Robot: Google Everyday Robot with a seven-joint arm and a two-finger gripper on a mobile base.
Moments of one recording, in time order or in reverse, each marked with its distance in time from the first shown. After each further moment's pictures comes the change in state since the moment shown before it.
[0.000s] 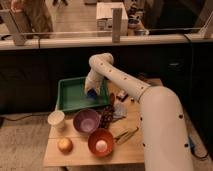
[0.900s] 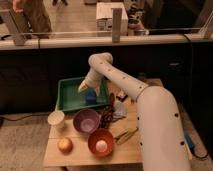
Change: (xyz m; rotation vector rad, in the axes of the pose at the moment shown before) arm 0.001 -0.003 0.001 0.007 -0.015 0.008
